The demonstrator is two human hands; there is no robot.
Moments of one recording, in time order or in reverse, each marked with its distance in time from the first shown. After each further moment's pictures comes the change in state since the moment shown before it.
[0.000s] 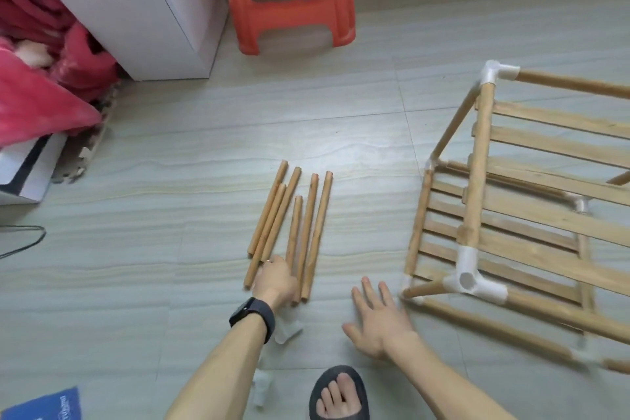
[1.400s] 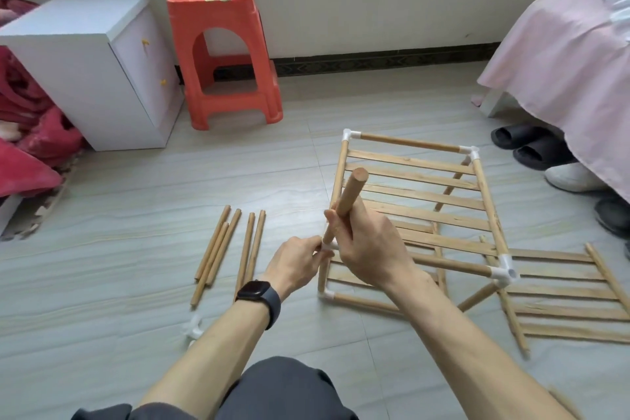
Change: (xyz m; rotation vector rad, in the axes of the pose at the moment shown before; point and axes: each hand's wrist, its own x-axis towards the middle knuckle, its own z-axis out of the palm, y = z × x) left_hand -0.192 0.154 -0.036 -0.069 0.227 0.779; right_hand -0.279 0.046 -0.139 0.393 1.226 -0.410
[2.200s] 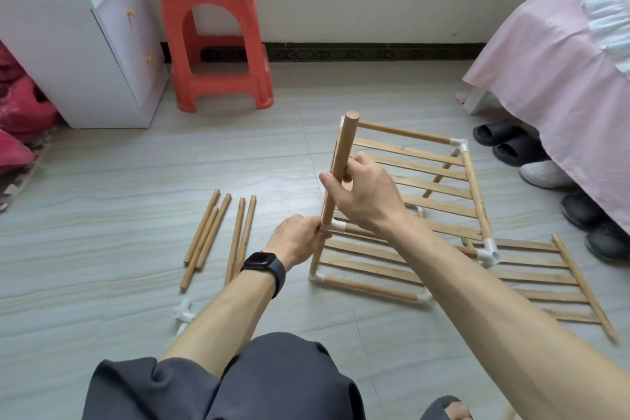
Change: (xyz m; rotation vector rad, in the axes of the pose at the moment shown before) left_hand 0.008 0.000 -0.004 0.101 0.005 0.089; right_hand 0.040 -0.019 -0.005 -0.112 0.029 0.175
